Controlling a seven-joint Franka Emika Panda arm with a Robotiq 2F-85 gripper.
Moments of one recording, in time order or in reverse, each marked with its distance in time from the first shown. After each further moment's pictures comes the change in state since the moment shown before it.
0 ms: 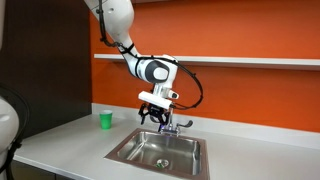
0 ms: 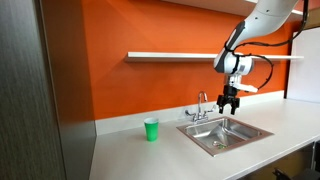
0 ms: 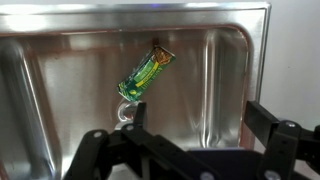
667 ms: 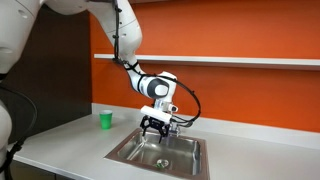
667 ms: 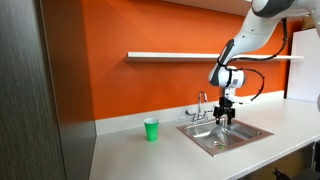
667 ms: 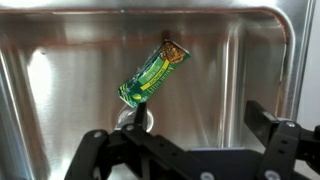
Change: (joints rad) arm -0.079 0.204 0.109 0.085 0.004 0.089 0.000
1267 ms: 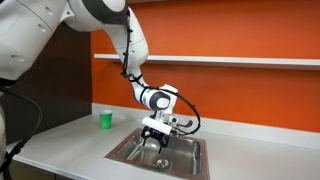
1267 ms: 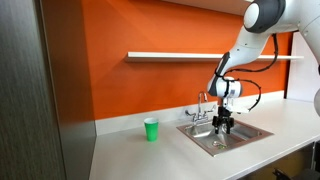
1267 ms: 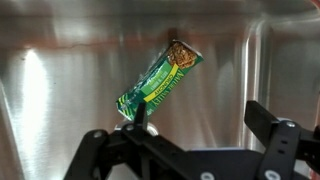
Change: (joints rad) arm -0.064 0.157 0.068 0.077 0.000 0.033 0.005
